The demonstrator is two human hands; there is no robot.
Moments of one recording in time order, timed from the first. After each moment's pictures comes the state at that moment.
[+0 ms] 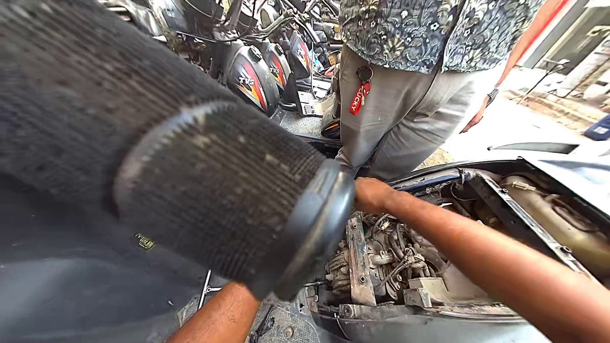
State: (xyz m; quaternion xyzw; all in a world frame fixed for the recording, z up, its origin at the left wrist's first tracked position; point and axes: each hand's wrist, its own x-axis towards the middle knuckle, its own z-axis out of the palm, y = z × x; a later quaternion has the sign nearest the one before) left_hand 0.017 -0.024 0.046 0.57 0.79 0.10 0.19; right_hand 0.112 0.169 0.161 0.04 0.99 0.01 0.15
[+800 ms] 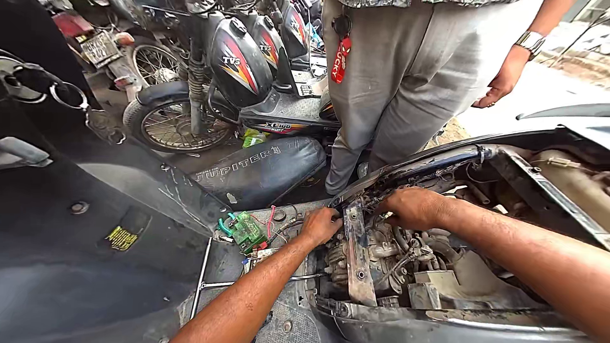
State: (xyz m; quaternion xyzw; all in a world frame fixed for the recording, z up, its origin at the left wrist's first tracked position) left_hand 0.030 0.054 -0.031 0.47 0.84 0.17 0.22; right_hand 0.196 0.227 0.128 0.02 0.96 0.05 0.27
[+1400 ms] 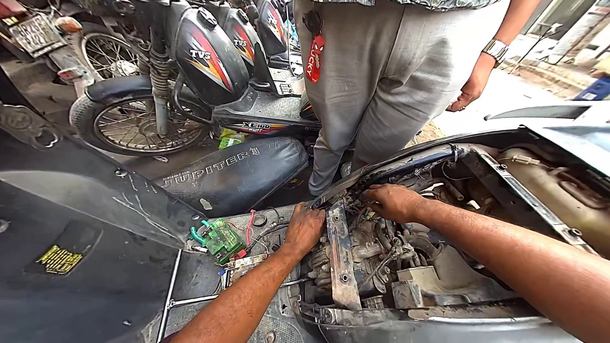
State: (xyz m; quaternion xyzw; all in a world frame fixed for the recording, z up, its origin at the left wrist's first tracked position) left_hand 0.043 0.060 -0.070 0.58 0.81 0.09 -0.09; right_hand 0.201 0.262 0.094 0.11 0.98 0.00 0.18
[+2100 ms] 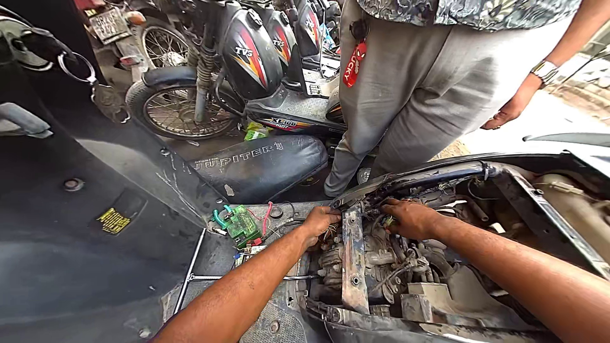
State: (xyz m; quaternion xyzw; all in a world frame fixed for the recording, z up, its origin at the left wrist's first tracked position) left_hand 0.027 0.067 -0.062 0.20 0.66 0.57 0.44; right_hand 0.203 0.264 0.075 0.12 0.96 0.01 0.25
